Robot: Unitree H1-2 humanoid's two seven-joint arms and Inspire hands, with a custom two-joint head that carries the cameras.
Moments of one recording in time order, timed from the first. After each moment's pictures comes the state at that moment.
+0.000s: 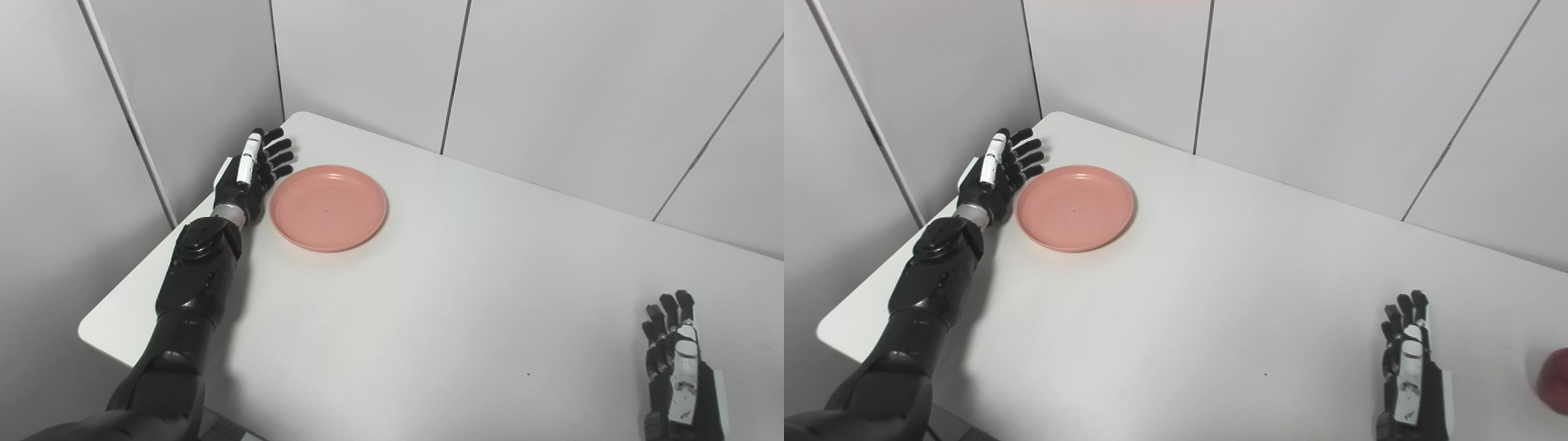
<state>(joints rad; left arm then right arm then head) -0.43 0.40 0.38 0.54 -0.35 0.08 -0.12 -0.04 -0.01 0.03 -0.01 0.13 -0.09 0.07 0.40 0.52</state>
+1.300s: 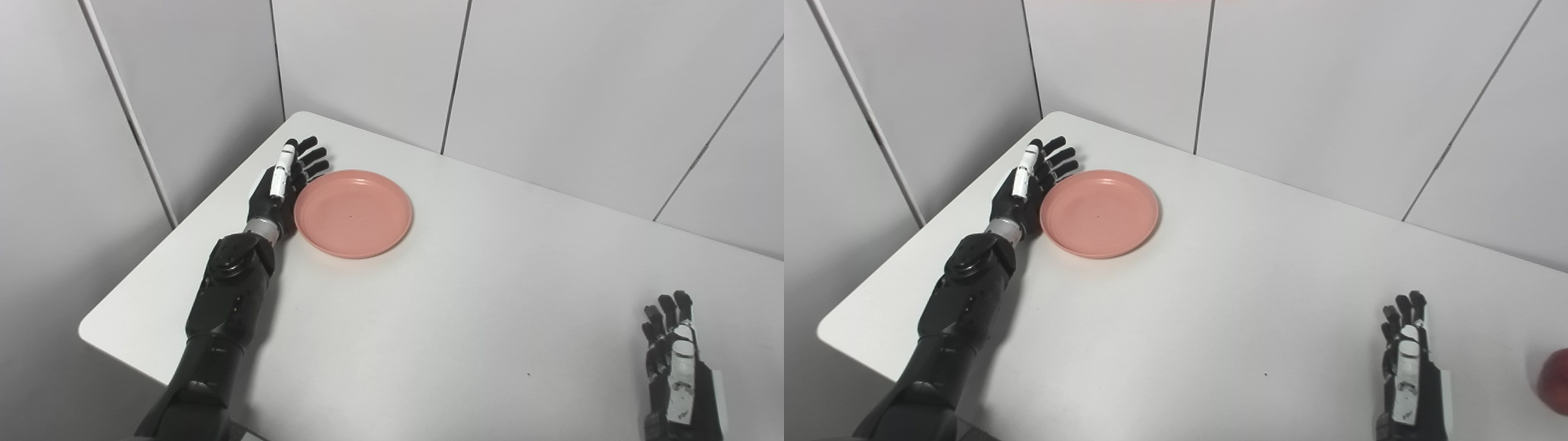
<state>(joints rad) -0.40 0.28 0.34 0.40 -0.37 0.13 -0.09 -0.04 -0.01 0.03 -0.01 0.10 -0.08 0.07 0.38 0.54</state>
